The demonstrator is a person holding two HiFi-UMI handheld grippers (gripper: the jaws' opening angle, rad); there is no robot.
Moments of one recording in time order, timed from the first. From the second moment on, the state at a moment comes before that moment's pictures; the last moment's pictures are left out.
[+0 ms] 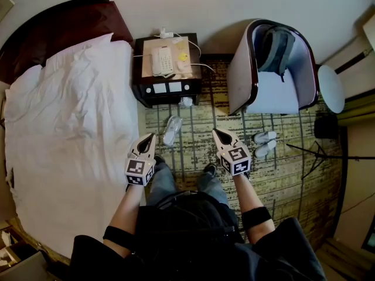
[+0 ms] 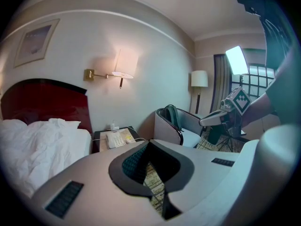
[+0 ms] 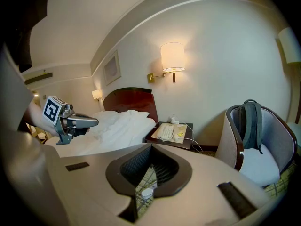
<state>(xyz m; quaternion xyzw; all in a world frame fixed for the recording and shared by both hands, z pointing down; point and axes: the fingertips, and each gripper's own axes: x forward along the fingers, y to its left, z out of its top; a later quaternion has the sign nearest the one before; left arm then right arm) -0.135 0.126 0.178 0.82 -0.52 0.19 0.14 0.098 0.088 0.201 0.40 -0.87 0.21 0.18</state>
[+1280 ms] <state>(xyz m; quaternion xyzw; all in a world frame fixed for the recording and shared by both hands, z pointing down) -0.151 0.084 0.324 0.81 -0.42 0.25 0.31 0.004 0.059 0.307 0.37 -0.86 0.26 0.23</state>
